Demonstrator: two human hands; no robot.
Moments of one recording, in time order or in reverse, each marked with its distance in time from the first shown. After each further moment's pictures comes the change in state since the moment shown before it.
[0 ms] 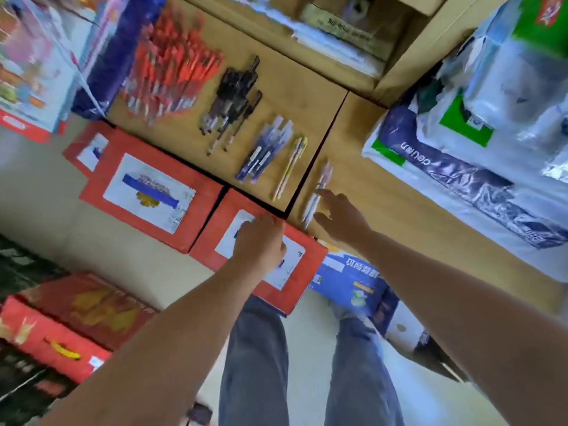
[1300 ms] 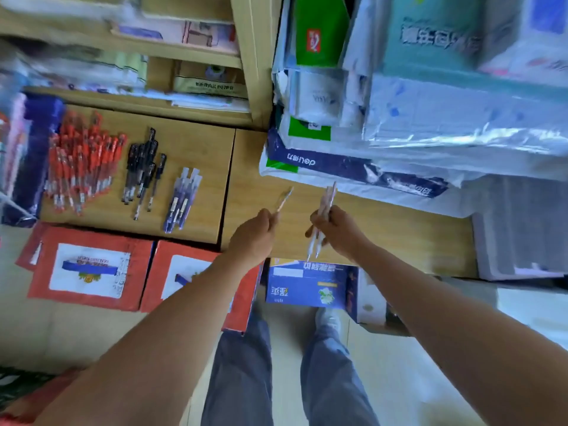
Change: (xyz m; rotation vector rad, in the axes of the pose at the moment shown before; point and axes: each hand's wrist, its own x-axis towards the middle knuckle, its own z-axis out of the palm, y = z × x) left_hand 0.013 0.140 -0.066 -0.344 0.020 0.163; right_hand -0.118 0.107 -0.065 0.904 0.265 0.113
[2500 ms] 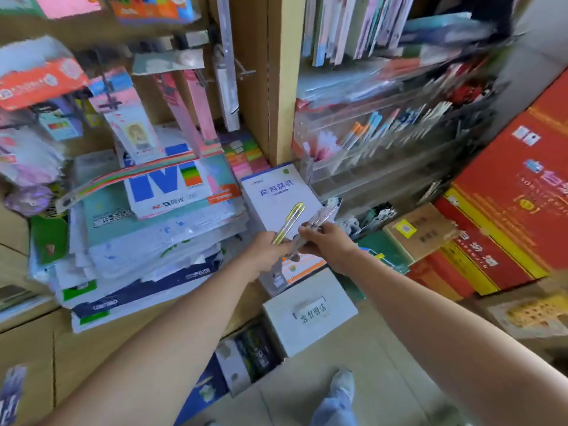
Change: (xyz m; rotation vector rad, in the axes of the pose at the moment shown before) left_hand -0.199 0.546 0.146 -0.219 -0.360 0.364; right_hand -0.370 0.102 -0.423 0.759 0.559 -0.143
